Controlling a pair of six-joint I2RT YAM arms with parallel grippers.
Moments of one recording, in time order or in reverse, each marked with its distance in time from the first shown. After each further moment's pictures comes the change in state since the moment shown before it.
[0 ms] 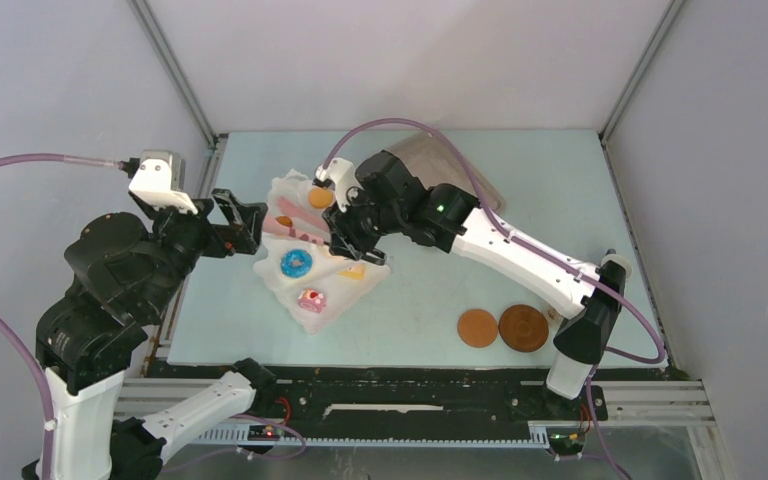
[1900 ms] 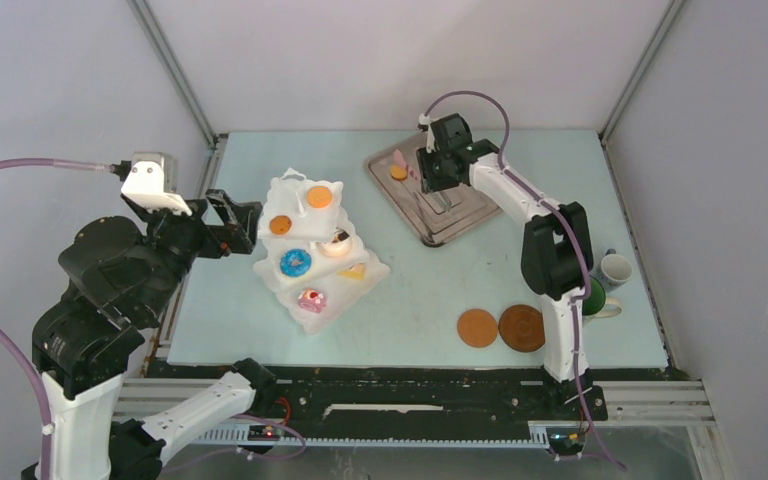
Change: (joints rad) left arm 0.001 -0.012 0.000 0.004 -0.028 0.000; right arm -0.555 0.362 0.019 0.075 0.196 0.075
